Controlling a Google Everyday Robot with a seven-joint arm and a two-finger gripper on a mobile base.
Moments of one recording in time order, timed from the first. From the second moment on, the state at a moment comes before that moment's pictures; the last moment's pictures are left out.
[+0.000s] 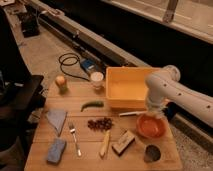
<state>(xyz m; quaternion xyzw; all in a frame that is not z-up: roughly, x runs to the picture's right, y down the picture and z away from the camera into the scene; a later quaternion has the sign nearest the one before) 0.237 0.124 0.737 -0.31 0.05 0.09 0.94</state>
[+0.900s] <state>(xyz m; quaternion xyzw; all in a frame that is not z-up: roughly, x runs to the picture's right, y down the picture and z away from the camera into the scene) 0.238 0.173 0.785 -0.39 -0.04 0.18 0.90</state>
